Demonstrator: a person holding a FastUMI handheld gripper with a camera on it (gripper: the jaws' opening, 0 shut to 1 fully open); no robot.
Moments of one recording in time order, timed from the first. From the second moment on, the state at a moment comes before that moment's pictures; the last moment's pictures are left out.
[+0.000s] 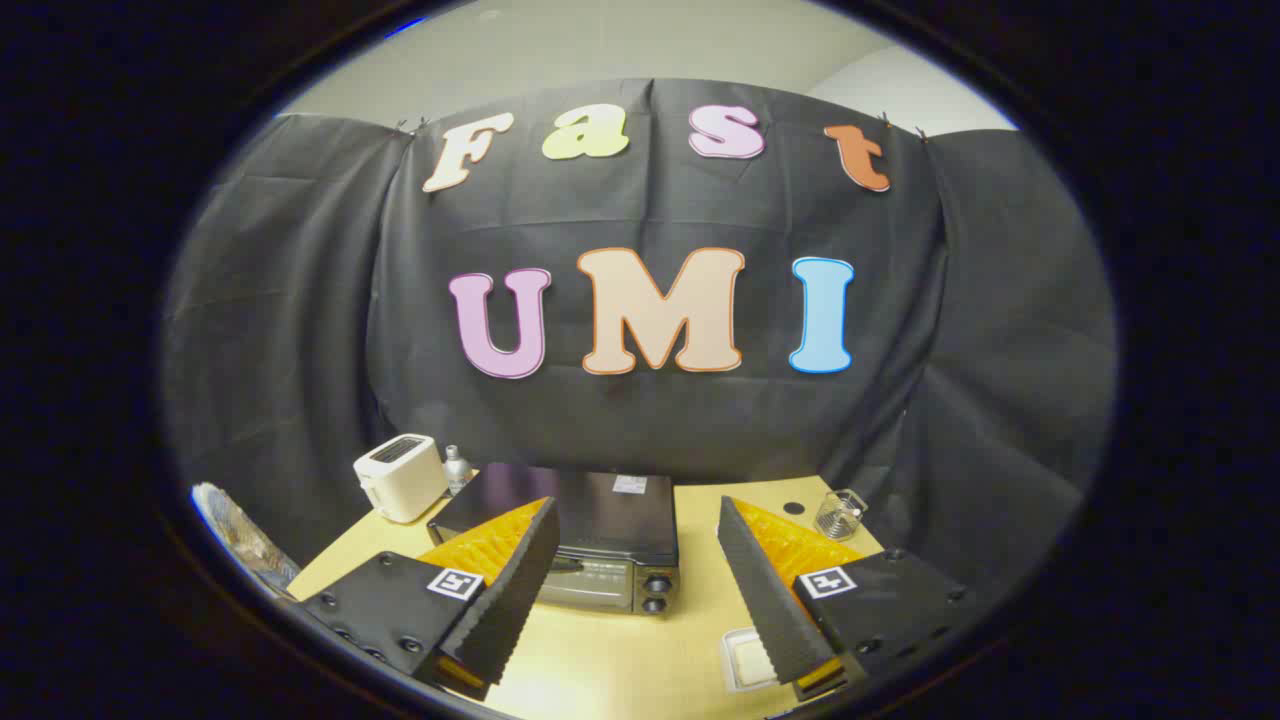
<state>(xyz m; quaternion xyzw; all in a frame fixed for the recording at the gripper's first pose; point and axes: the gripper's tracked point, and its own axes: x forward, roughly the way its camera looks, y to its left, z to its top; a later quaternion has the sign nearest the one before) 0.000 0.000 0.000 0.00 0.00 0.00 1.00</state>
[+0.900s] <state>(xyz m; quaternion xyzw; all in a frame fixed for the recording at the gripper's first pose) 0.044 0.131 -0.010 0.01 -0.01 0.00 1.00</state>
